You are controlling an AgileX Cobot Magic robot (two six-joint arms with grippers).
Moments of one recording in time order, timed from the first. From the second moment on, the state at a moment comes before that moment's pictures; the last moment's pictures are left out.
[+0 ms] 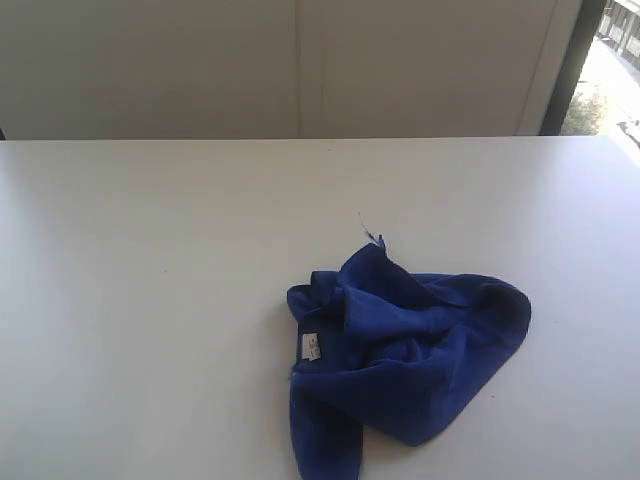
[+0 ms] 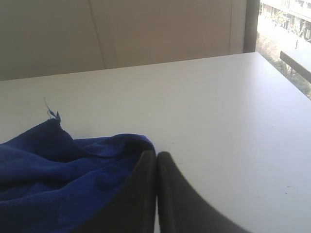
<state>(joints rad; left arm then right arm) 0.05 0.00 0.02 -0.08 0.40 0.18 -0.05 0.01 -0.01 -0.10 0.26 0.24</state>
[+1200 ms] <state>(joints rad) 0.05 0.00 0.02 -0.08 0.08 0.16 -0.05 0.01 -0.01 -0.10 0.26 0.24</state>
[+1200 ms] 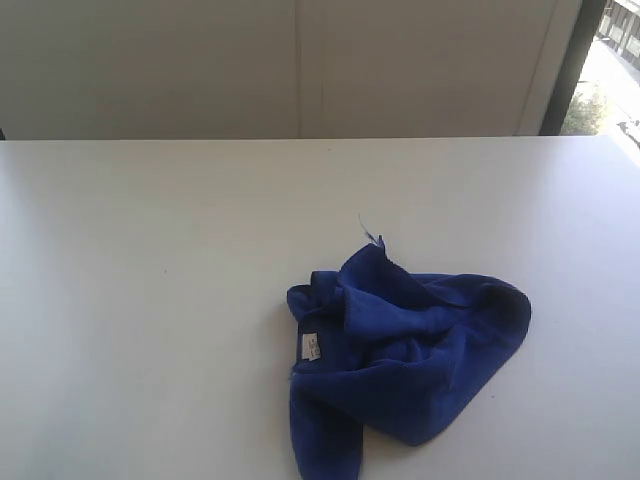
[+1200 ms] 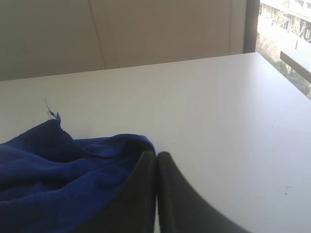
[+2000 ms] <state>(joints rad) 0.05 0.19 -0.21 -0.07 -0.10 -0.18 -0.05 0.01 -0.01 -0.10 0.25 0.24</state>
